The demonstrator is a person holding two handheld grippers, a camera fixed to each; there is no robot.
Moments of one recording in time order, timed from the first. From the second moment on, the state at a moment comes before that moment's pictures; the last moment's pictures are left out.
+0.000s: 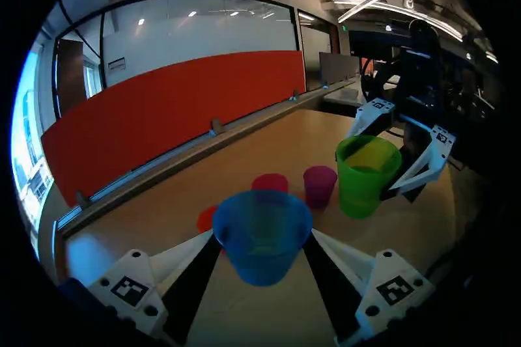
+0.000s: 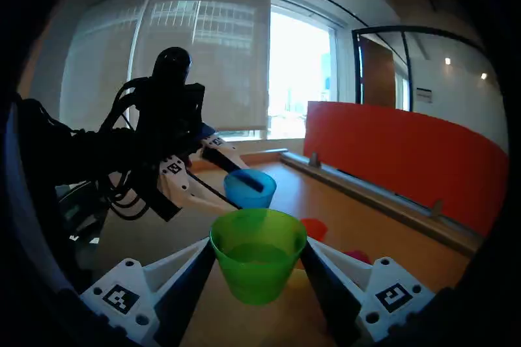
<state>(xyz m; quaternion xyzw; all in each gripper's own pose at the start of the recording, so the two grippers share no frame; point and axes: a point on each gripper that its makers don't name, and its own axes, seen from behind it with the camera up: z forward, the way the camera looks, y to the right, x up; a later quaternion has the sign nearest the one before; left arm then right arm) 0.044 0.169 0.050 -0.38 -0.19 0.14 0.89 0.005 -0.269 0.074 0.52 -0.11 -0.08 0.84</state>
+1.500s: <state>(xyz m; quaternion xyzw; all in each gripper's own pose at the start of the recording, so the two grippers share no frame) -0.067 0.174 0.026 -0.42 -0.33 0.21 0.82 -0.086 -0.259 0.063 0.53 -0.21 -0.12 0.81</state>
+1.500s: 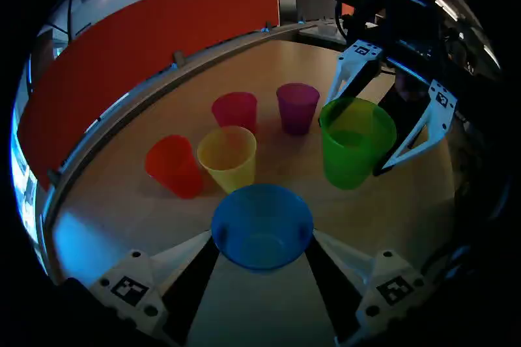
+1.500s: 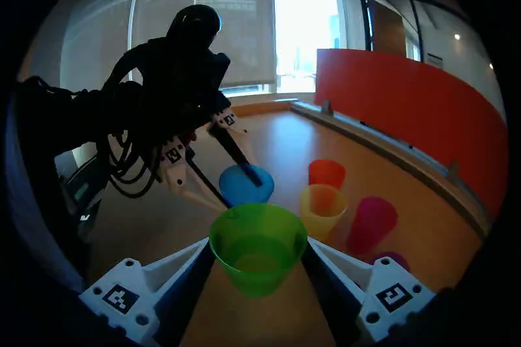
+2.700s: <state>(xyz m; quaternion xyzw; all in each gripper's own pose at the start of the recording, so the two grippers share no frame) -0.098 0.177 0.022 -0.43 -0.36 0.22 0.80 -0.146 -0.251 0.067 0.52 -0.26 -0.15 0.80</state>
